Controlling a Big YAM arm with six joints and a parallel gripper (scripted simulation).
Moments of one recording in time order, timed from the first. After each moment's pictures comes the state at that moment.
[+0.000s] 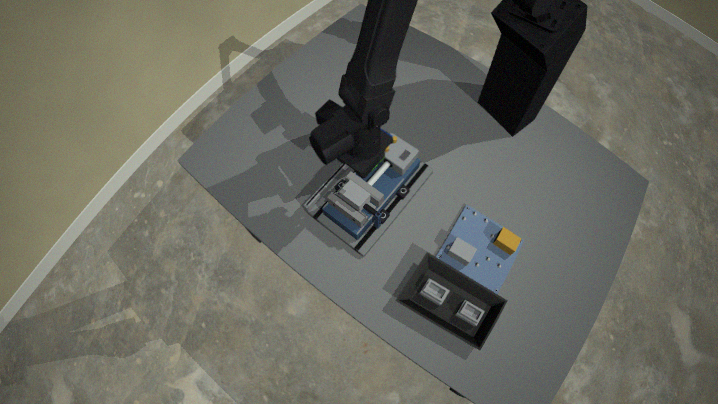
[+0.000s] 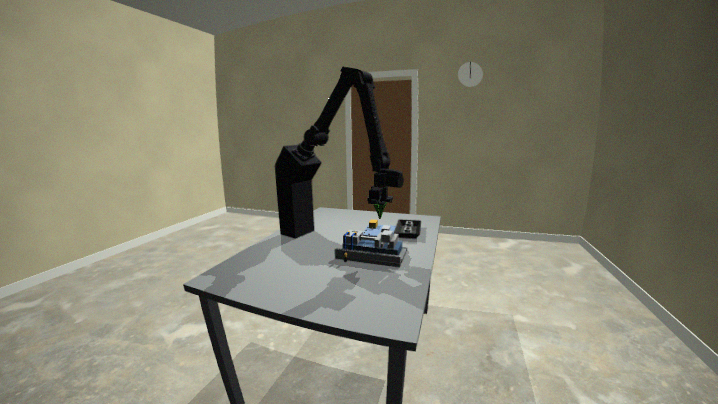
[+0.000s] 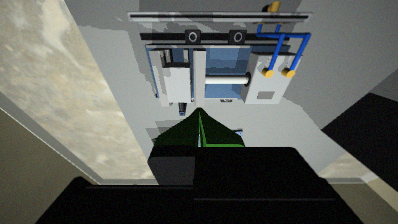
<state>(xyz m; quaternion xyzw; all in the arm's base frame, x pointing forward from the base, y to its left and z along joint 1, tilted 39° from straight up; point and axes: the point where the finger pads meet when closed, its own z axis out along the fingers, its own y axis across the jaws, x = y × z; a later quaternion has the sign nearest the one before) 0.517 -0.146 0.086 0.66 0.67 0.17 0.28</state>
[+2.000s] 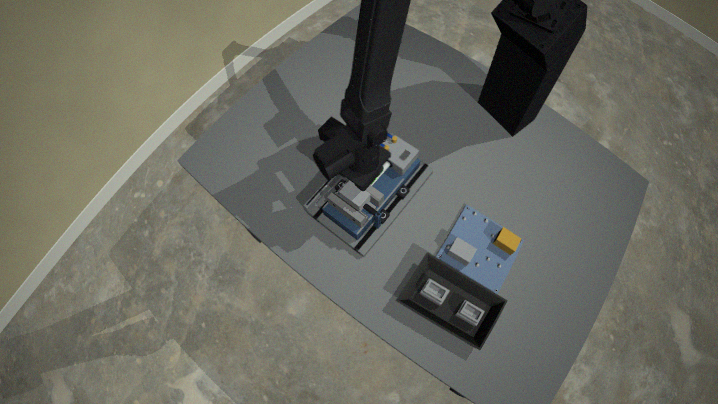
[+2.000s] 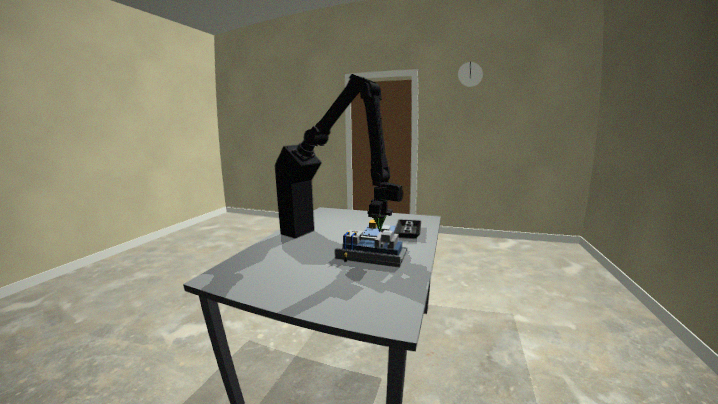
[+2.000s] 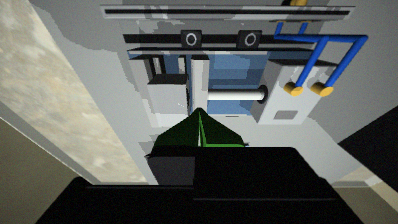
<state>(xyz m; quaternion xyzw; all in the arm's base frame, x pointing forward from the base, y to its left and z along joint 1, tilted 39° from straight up) 0.554 -0.156 0.039 0.66 0.67 0.17 0.28</state>
